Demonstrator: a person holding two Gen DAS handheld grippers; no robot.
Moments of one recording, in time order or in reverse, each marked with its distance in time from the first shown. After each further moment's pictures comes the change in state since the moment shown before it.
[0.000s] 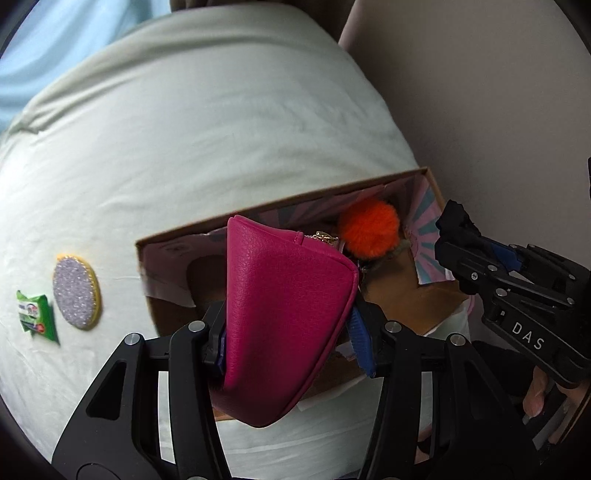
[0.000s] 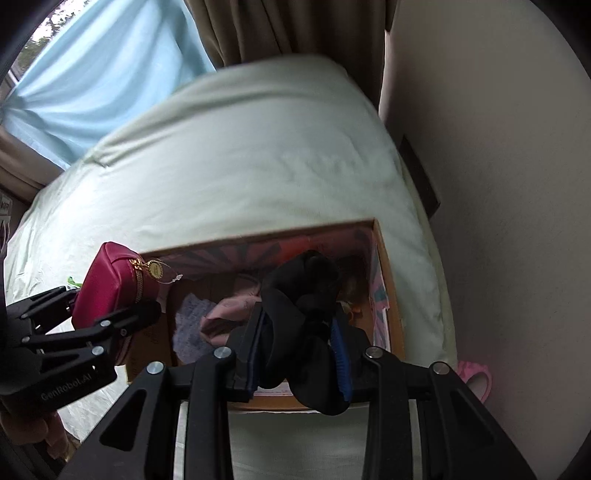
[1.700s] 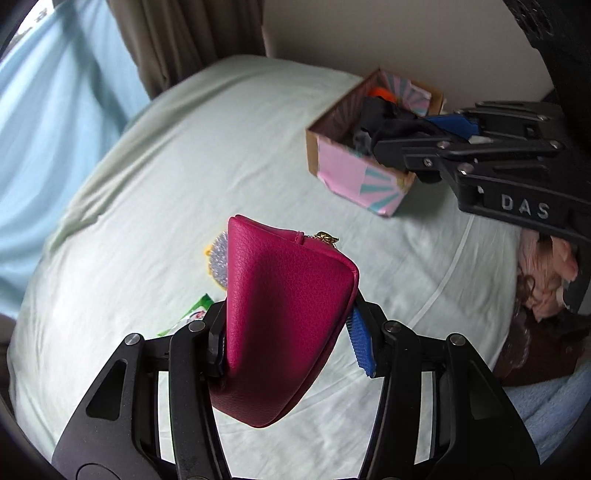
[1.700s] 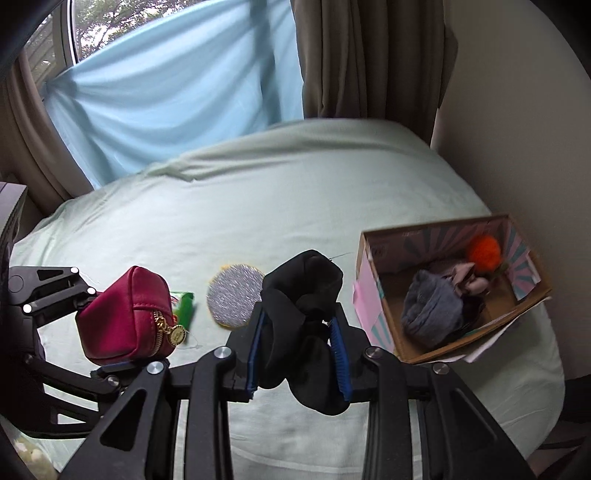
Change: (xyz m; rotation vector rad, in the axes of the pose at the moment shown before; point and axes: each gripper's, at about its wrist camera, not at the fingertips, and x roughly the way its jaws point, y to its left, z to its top) left arm -0.147 0.249 -0.178 0.665 -0.220 0.025; right arm -0.041 0.321 -0.124 -0.011 -0.400 -0.047
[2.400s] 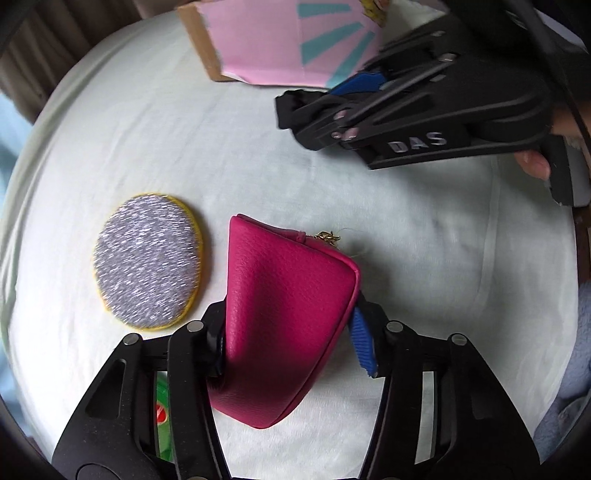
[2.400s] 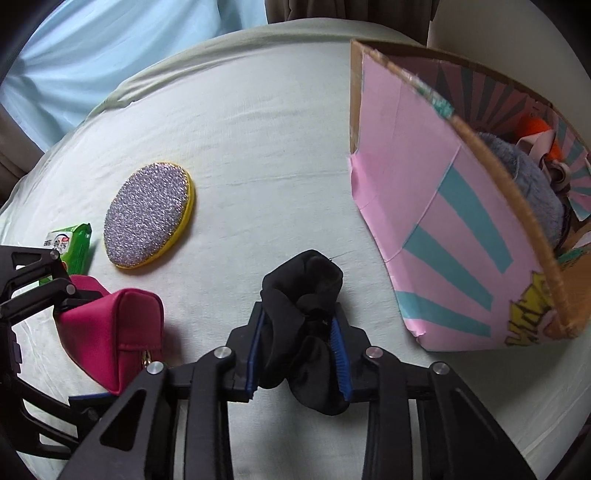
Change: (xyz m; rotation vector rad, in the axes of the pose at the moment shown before) left arm 0.192 -0.015 -0.049 0.395 0.159 -0.162; right arm 0.186 -0.035 -0.087 0.078 0.223 -0.056
